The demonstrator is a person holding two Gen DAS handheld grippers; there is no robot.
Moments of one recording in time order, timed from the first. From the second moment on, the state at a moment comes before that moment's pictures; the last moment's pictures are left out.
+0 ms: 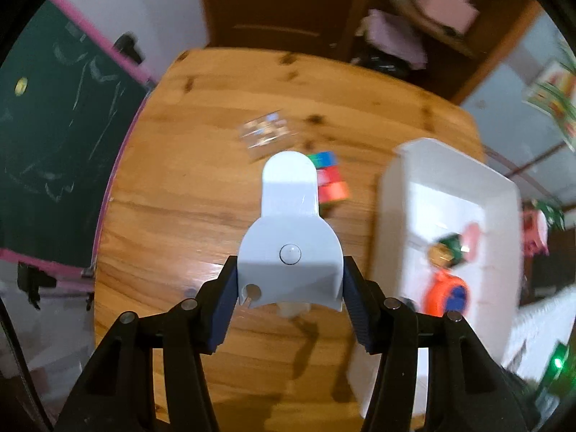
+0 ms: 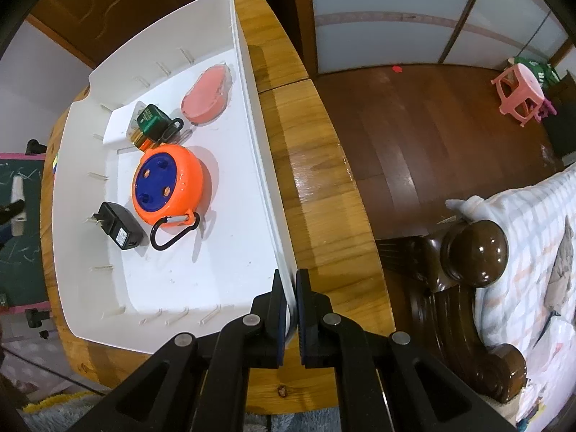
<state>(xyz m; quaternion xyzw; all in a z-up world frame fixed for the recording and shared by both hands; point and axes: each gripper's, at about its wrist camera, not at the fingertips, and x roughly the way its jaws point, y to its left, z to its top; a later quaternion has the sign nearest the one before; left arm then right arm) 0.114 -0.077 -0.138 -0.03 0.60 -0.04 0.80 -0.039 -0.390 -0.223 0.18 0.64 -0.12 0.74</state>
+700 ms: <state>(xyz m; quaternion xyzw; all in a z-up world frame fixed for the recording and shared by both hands) 0.097 -0.232 -0.164 0.13 0.62 -0.15 0.76 -0.042 -0.391 -0.224 0.17 0.63 -0.09 0.76</state>
